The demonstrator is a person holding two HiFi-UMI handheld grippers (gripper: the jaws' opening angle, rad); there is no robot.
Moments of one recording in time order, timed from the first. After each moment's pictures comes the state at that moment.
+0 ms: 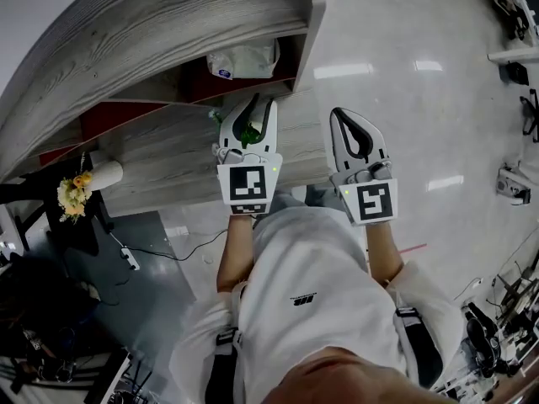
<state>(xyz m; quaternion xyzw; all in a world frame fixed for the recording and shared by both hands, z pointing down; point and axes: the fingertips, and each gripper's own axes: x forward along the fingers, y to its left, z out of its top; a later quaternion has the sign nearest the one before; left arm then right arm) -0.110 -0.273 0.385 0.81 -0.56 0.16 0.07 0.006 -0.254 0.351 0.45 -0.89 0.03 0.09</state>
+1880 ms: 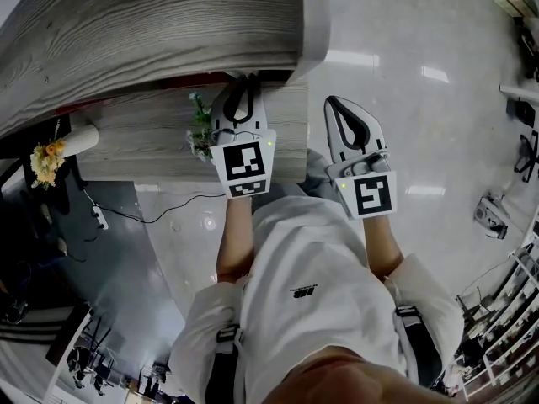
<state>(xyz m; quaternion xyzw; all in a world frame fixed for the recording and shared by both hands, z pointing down) -0.121 -0.321 0.440 0.71 -0.67 0.18 0.12 0.011 -0.312 0.391 0.35 -0.93 0.06 0.11</state>
